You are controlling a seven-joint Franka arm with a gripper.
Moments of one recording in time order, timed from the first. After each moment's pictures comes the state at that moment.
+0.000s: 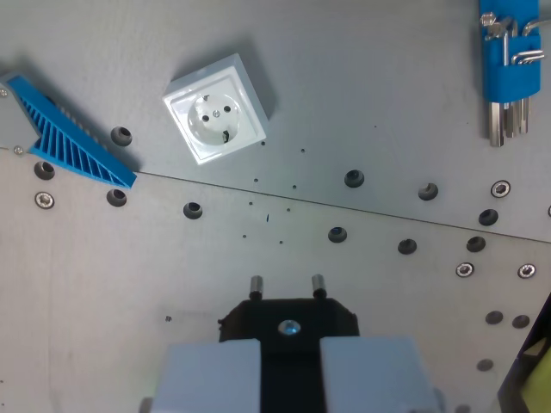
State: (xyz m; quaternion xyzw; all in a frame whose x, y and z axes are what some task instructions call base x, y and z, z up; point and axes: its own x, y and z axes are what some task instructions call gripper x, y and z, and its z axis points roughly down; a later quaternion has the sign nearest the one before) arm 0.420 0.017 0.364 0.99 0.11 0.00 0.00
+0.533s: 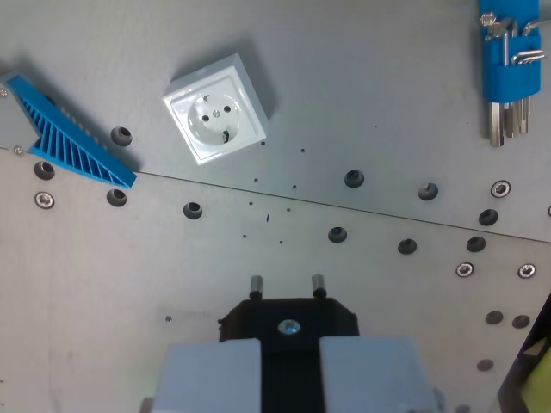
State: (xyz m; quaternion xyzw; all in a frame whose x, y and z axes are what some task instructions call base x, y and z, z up) arm 0.420 0.017 0.364 0.99 0.11 0.00 0.00
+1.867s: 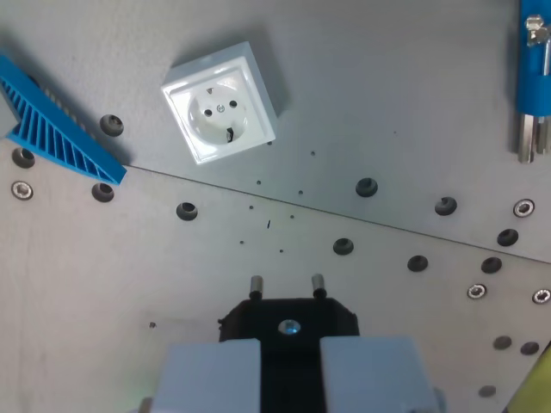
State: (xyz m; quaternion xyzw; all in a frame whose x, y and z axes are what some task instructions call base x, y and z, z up) arm 0.413 0.025 0.313 0.99 0.15 -0.01 0.00
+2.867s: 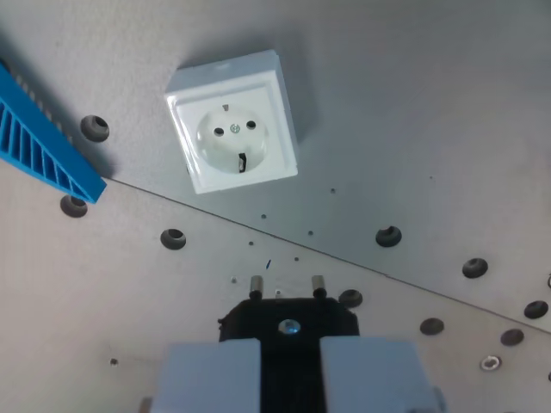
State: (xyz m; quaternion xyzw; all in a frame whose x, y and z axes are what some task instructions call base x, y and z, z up) arm 0.403 0.039 0.238 0.98 0.22 -0.02 0.00
